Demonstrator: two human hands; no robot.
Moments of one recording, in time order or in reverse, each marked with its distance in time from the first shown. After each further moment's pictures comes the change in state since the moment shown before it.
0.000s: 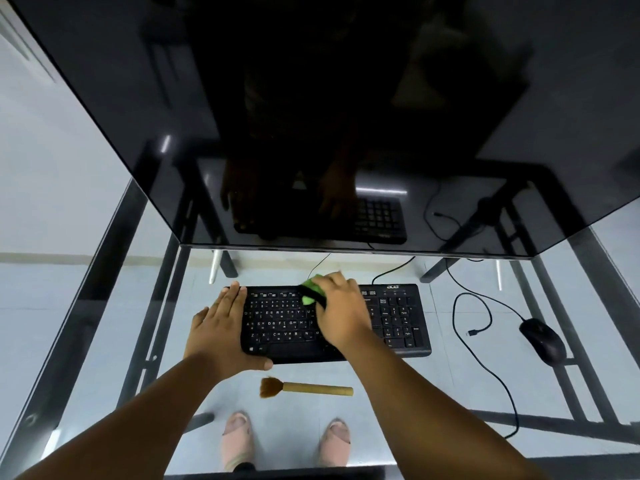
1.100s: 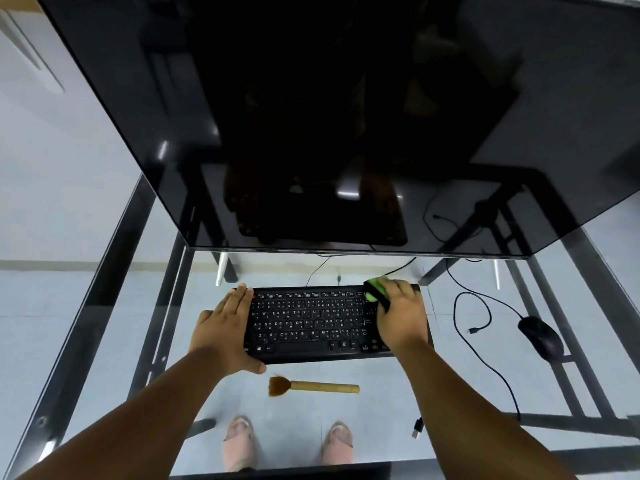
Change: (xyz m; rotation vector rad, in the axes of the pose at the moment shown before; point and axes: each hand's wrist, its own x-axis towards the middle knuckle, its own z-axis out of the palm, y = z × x) left_hand 0.004 -0.011 -0.006 0.117 -0.059 0.043; right_hand -0.024 0.077 -0.017 -0.061 0.205 0.233
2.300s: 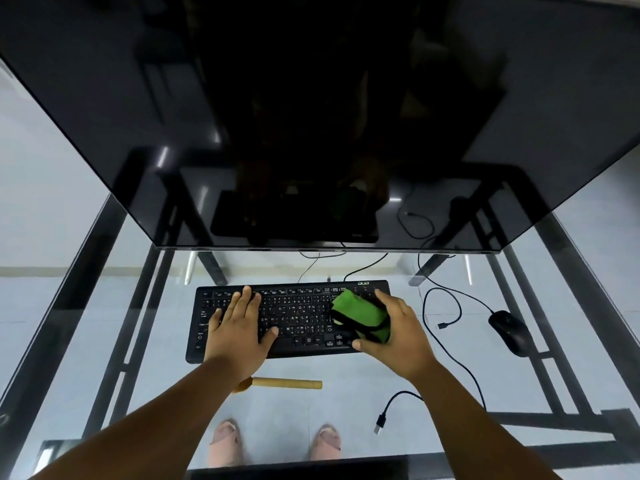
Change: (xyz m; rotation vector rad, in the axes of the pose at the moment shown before) left_hand 0.000 0.090 0.026 -0.137 0.192 -0.070; right_hand -0.034 0.075 -0.034 0.289 -0.217 -0.058
